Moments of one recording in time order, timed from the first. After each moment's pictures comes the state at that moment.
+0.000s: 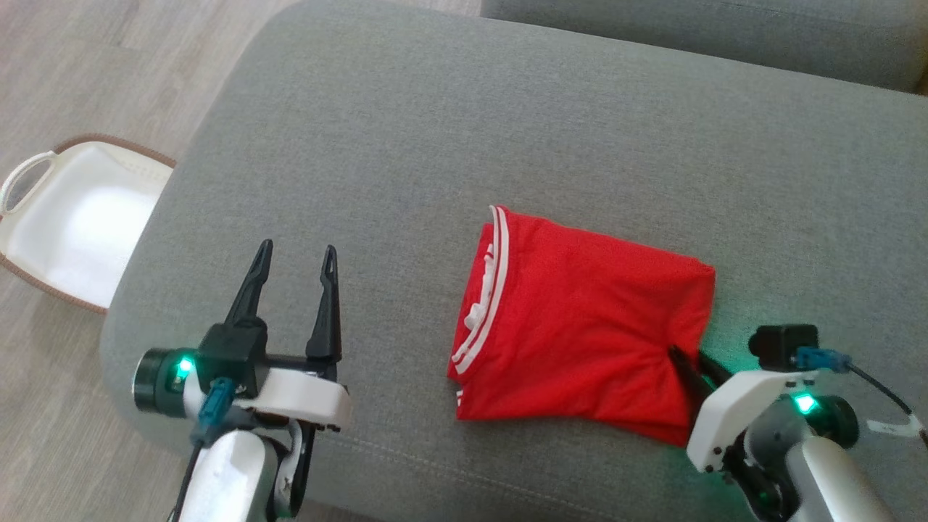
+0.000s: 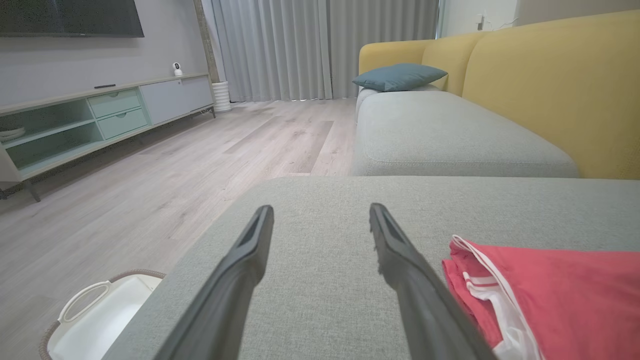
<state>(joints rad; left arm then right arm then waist) -0.14 0.14 -0.35 0.12 -0.14 0.19 -0.25 -0.12 -0.17 0.18 0.39 0.39 0.12 0.27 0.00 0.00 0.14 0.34</state>
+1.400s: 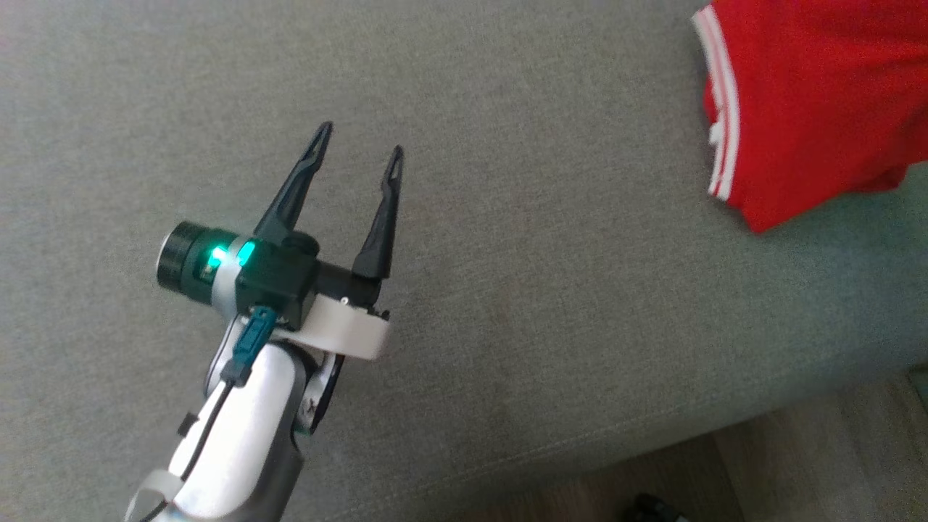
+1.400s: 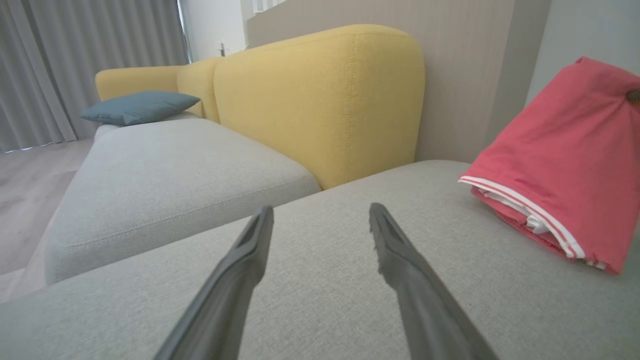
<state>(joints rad) -0.36 0.14 -0.44 0.07 -0.05 0.10 -0.25 -0.51 -0.54 -0.02 0.28 0.36 0.12 0.21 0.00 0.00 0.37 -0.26</state>
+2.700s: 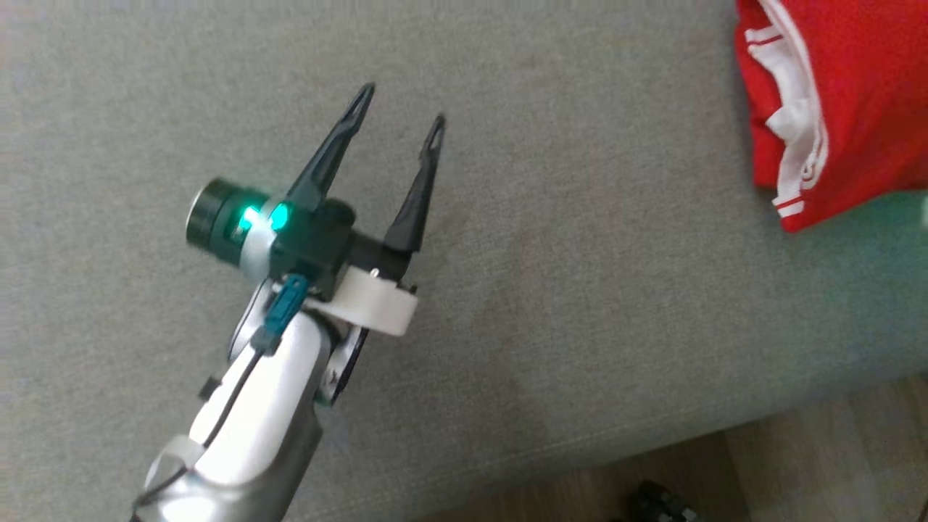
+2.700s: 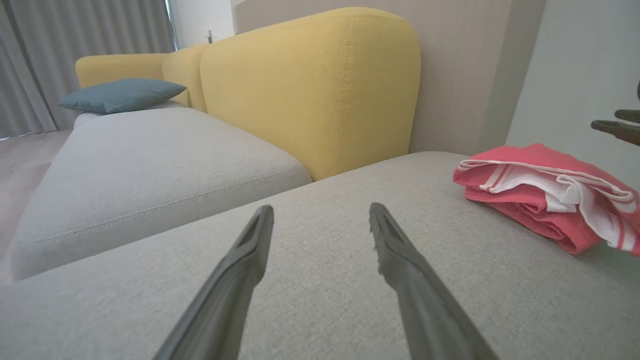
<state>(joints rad) -0.48 0.12 -0.51 0.12 -0.06 0.09 -0.26 -0.61 -0.36 -0.21 0.58 0.08 0.12 -0.15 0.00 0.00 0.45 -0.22</state>
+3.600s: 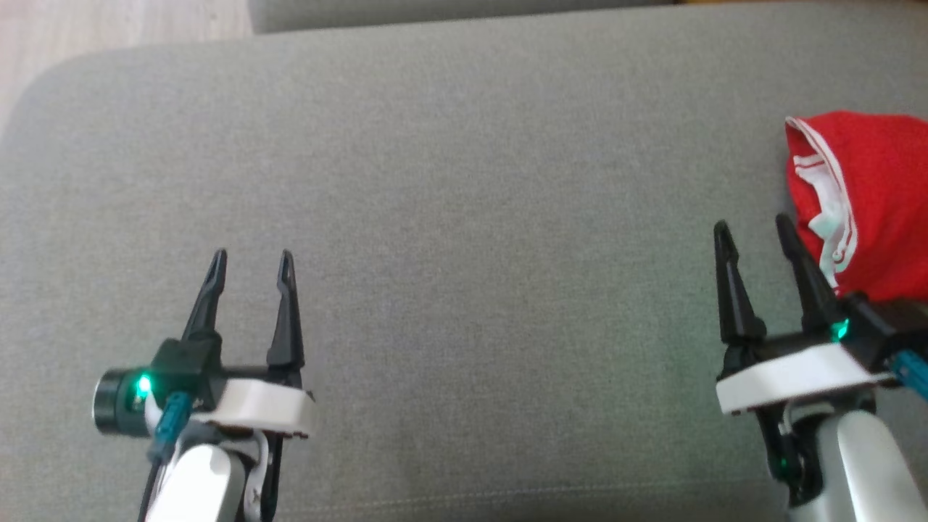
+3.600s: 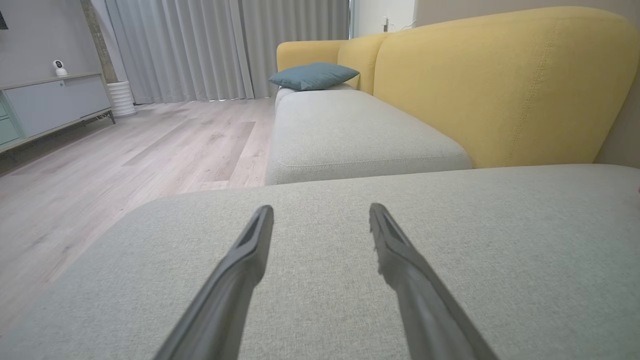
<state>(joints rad) -0.10 0.18 -0.31 0.07 -0.18 0.22 -0.26 -0.10 -0.09 0.04 0.04 0.18 0.12 -0.07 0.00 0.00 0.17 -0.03</state>
